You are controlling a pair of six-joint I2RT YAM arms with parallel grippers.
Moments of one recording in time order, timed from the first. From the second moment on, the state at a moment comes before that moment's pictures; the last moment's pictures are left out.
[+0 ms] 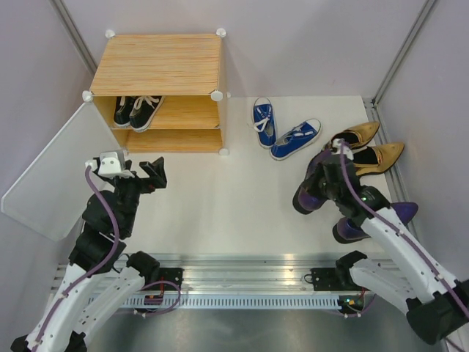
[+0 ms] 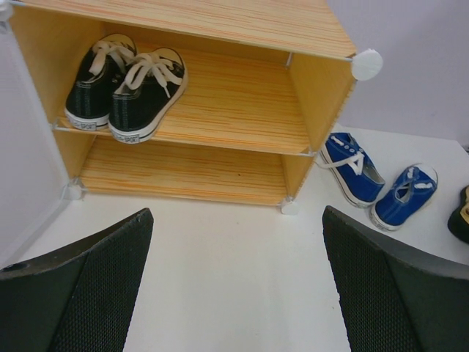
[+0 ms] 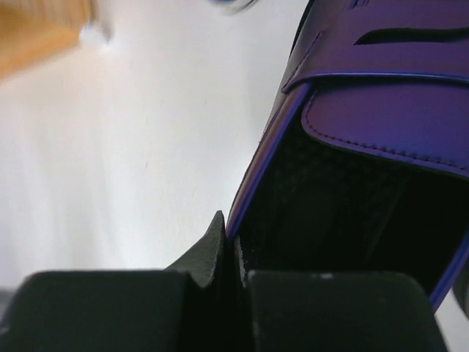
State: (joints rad) left arm -0.52 0.46 0.82 -0.32 -0.44 -0.17; right arm 0.34 0.86 0.84 -0.63 0.11 0.74
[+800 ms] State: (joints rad) left arm -0.51 0.42 0.75 -0.23 -0.65 -0.10; right arm 1.10 1.77 1.29 -0.36 0.26 0.73
